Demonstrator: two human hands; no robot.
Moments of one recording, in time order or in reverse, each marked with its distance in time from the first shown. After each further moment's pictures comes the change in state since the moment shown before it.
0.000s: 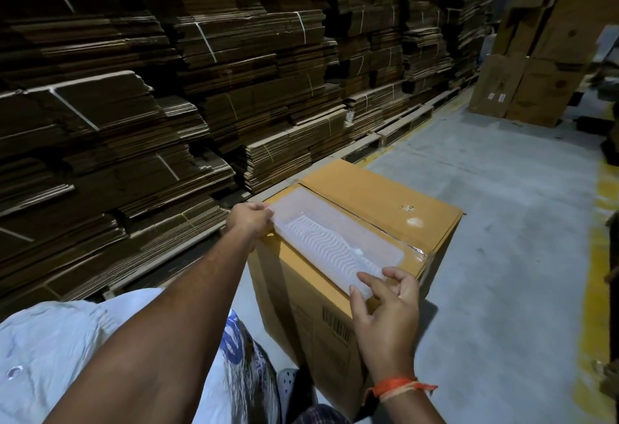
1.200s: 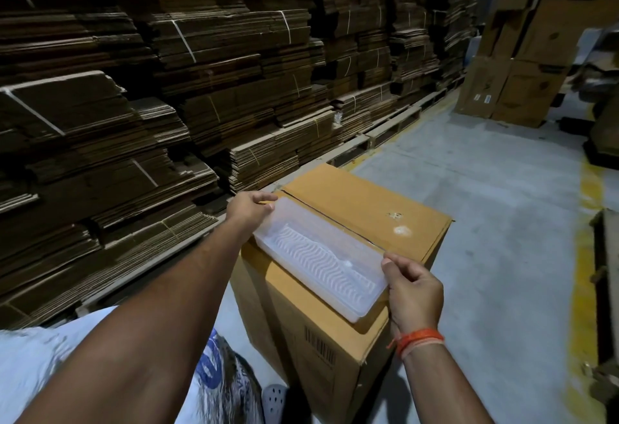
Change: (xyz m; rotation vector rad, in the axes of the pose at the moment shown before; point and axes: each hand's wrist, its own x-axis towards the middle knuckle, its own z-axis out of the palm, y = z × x) left_hand 0.035 0.024 0.037 0.225 -0.189 0.224; right_hand 0.091 0.021 -0.009 0.625 0.119 0.540
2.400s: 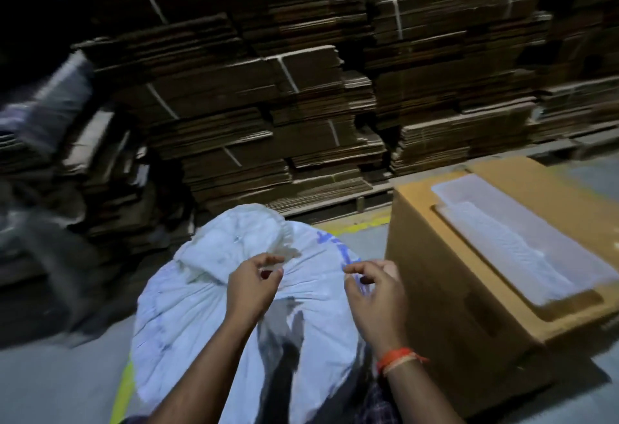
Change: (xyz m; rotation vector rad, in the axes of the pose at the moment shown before) left_hand -0.355 -0.158 -0.208 0.148 0.536 -0.232; right_hand -0.255 0.081 0.083 -0.370 -0.869 -0.505
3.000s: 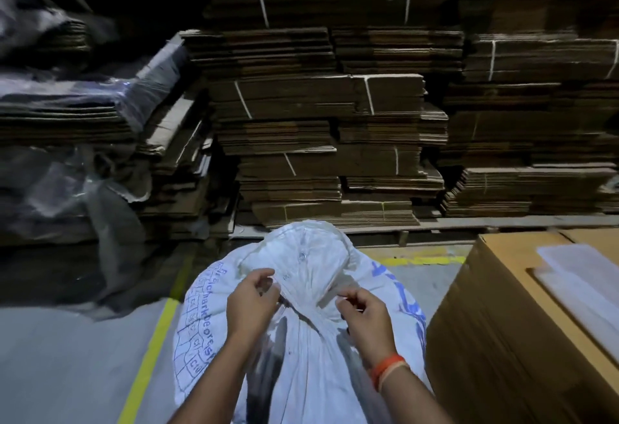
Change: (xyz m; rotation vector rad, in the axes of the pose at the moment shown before) left_hand 0.041 -0.102 -0.086 -0.226 0.227 -0.201; right_hand 0.006 -0.017 0.162 0.232 -0.348 0.340
